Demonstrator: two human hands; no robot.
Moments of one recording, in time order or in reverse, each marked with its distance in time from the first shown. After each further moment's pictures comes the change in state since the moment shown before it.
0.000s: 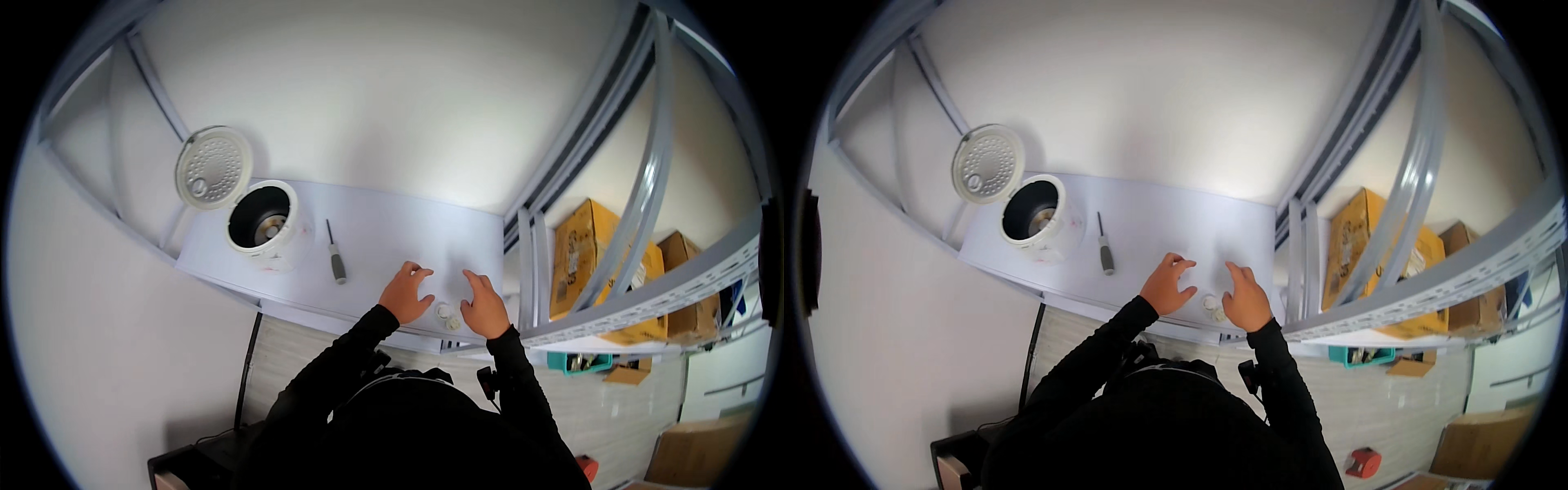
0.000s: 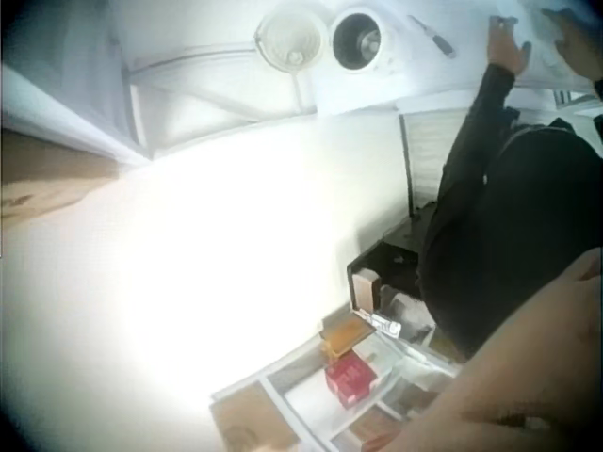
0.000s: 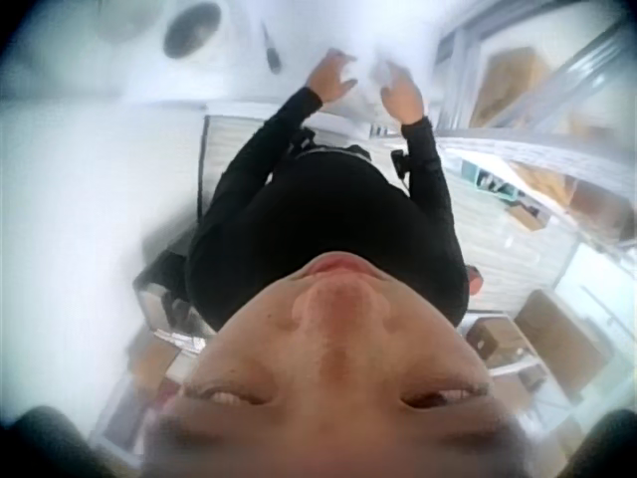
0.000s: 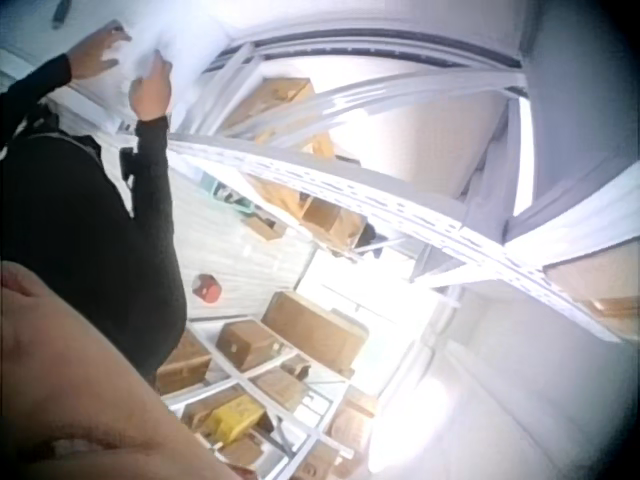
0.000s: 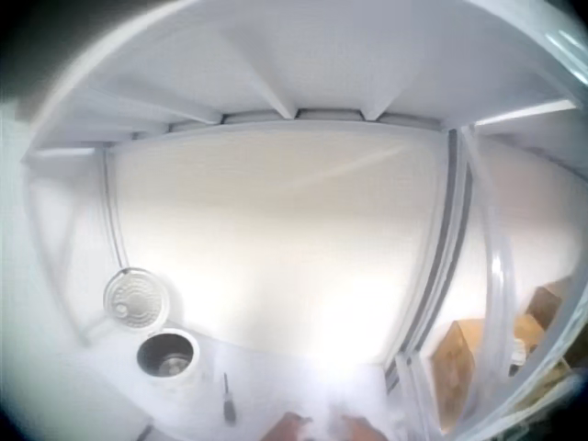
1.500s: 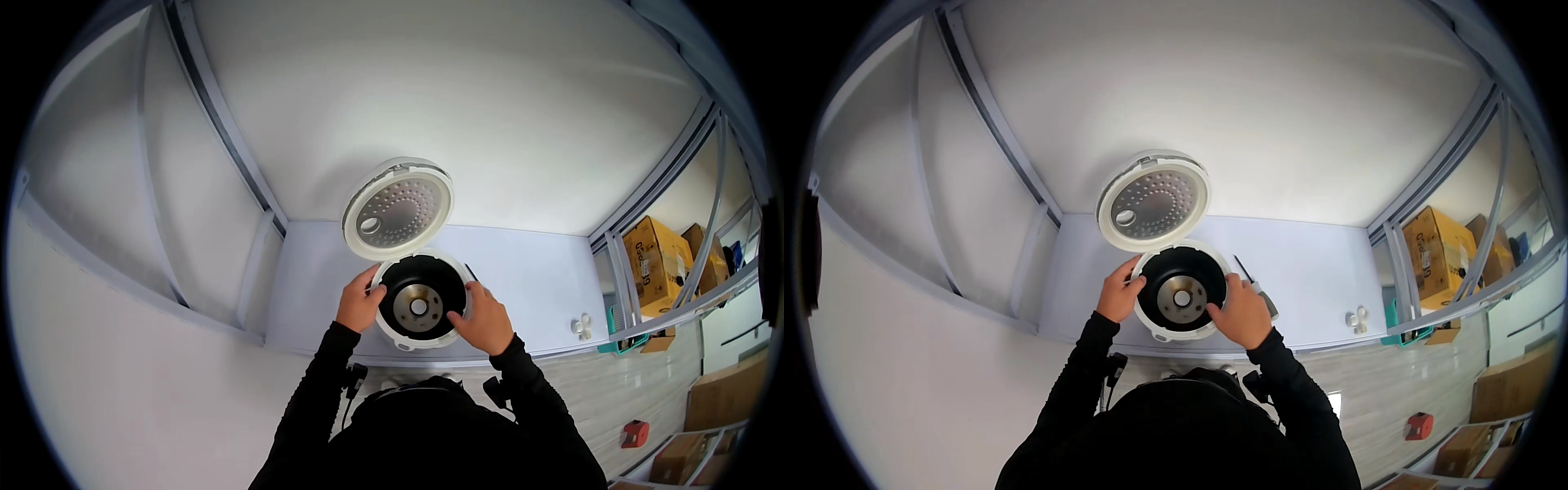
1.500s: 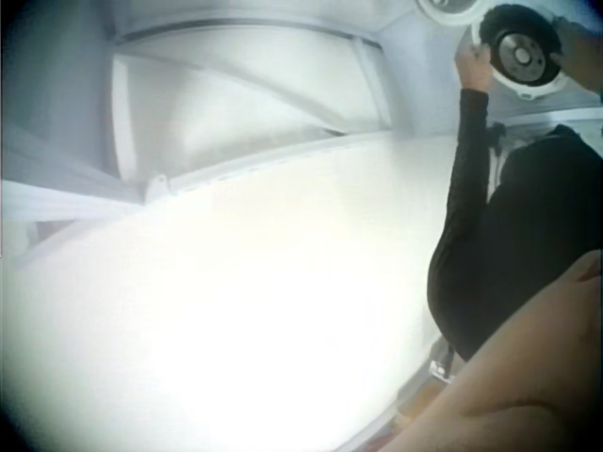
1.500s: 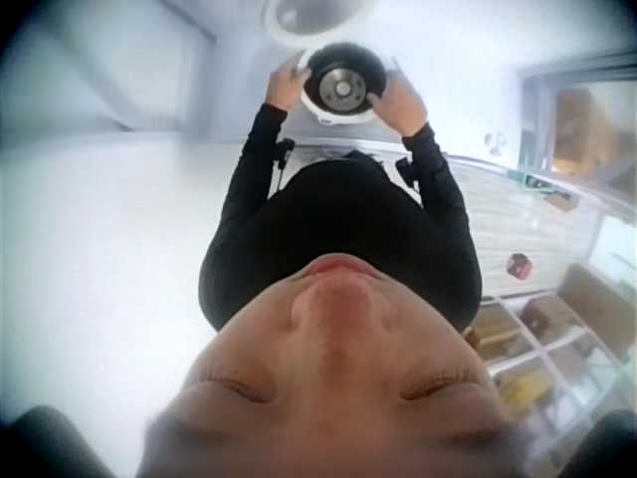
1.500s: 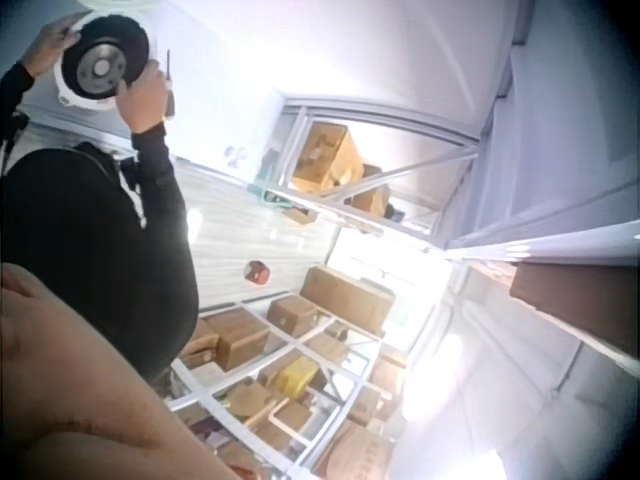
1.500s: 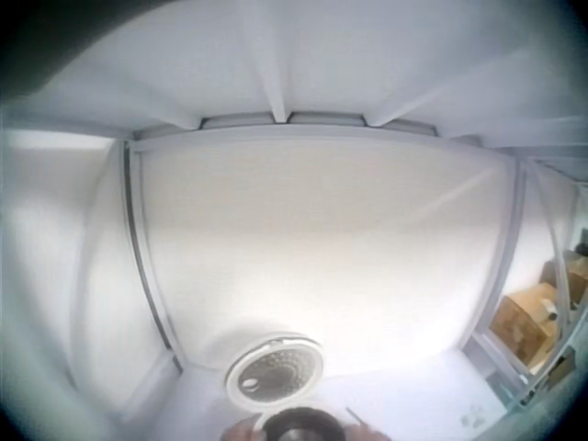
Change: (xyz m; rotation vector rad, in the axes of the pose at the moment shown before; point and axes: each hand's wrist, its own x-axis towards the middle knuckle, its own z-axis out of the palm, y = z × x) left_hand -0.063 -0.321 -0.417 -0.461 0.163 -0.184; right_hand 0.187 -0.367 0.256 -0.132 0.123 0.125
